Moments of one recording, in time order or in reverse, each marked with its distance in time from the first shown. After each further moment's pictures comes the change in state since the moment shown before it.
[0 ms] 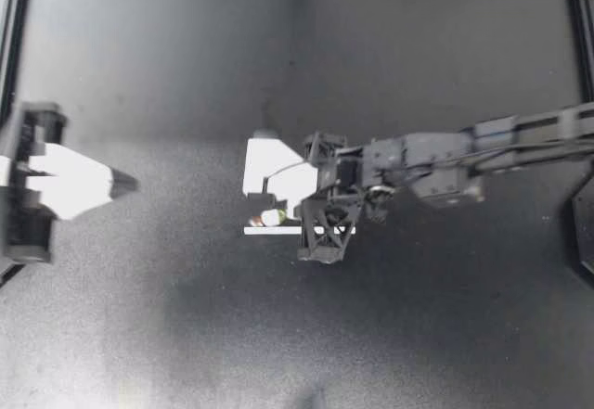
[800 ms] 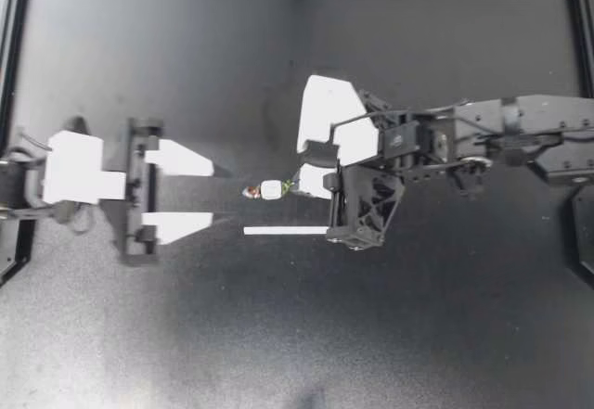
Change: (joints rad) left arm 0.002 0.548 -0.192 -0.028 -0.322 0.137; right arm 0.011 -0.337 0.098 0.034 -0.043 0.061
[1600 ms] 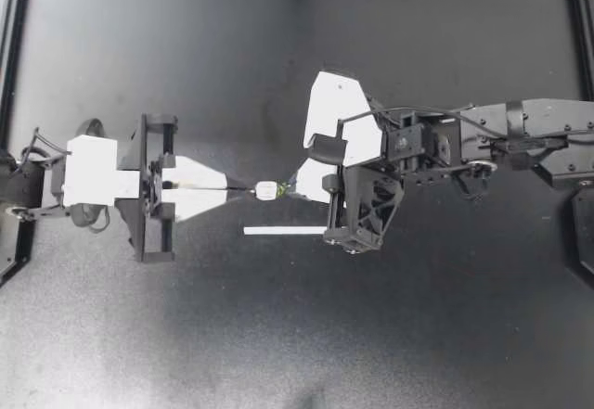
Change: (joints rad) left arm 0.000 0.021 -0.028 -0.034 -0.003 0.037; right arm 0.006 0.000 0.012 0.006 -0.051 0.031
